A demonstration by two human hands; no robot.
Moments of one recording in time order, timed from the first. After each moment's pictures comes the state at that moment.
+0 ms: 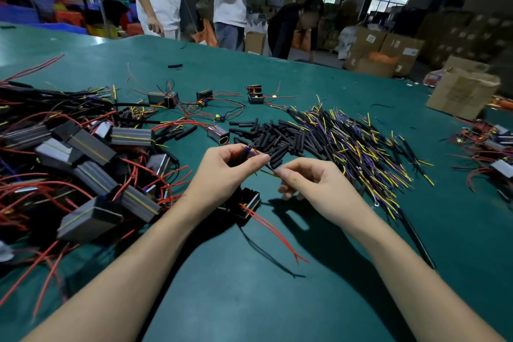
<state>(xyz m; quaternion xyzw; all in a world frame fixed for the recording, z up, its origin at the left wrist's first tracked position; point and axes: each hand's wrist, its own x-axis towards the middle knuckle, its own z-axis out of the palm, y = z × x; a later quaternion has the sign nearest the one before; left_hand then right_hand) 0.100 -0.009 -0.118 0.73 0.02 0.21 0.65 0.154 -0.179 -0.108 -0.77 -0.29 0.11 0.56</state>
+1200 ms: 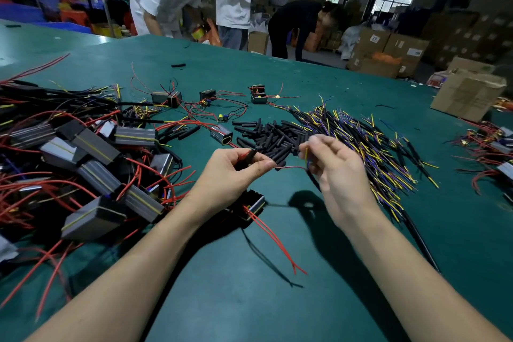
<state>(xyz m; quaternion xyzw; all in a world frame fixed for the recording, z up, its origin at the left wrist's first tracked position) 0.101 -0.011 -0.118 0.76 0.00 0.20 0.62 0.155 -0.165 -0.094 -0.60 -0.14 0.03 0.79</state>
